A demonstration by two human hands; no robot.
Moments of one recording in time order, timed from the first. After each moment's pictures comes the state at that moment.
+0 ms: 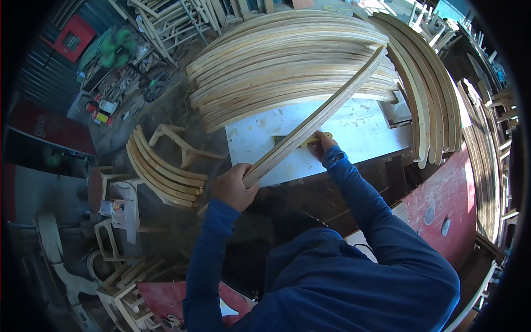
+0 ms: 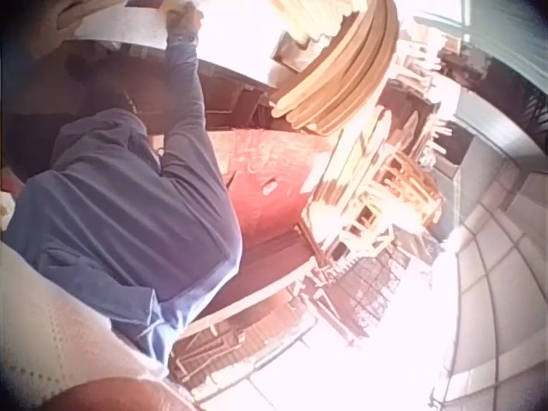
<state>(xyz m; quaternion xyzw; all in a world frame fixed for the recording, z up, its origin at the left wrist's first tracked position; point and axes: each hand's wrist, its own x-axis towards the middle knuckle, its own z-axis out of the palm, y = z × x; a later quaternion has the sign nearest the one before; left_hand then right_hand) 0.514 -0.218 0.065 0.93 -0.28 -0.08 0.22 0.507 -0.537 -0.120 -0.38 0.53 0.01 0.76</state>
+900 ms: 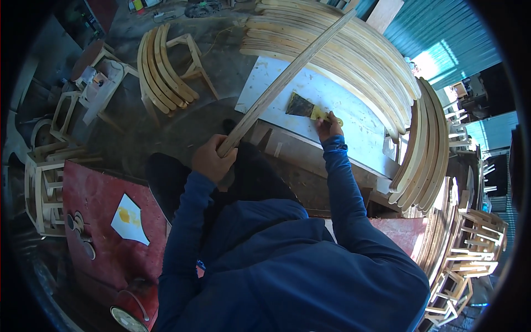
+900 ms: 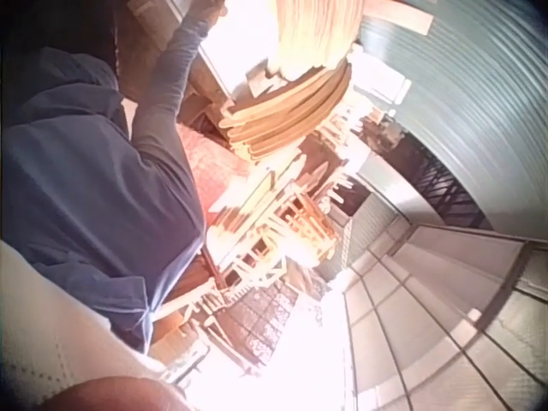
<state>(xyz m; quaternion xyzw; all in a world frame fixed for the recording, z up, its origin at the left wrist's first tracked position) 0.326 -0.141 -0.026 0.88 0.02 0.03 0.48 0.475 -0.546 -0.151 -0.36 0.30 -0.03 0.88</state>
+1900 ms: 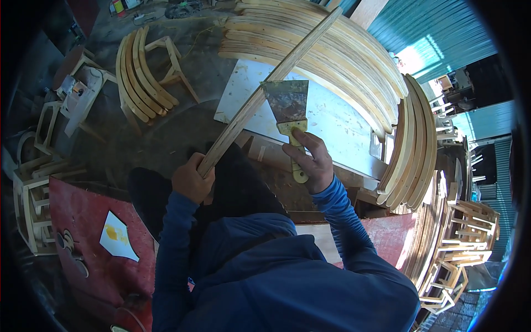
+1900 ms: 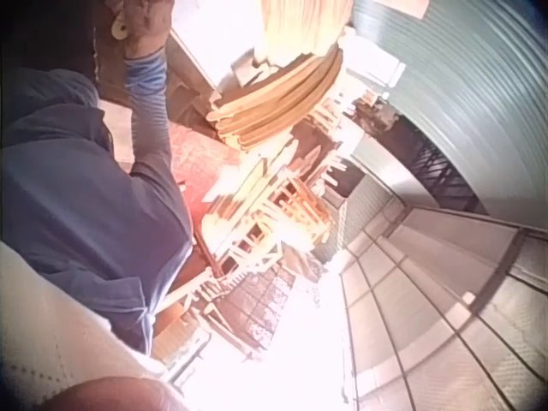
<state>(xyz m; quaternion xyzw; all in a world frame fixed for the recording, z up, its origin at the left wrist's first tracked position) 0.329 -0.141 -0.037 0.91 0.01 0.03 0.41 0.354 -0.454 0.035 -0.88 -0.34 -0.24 0.22</state>
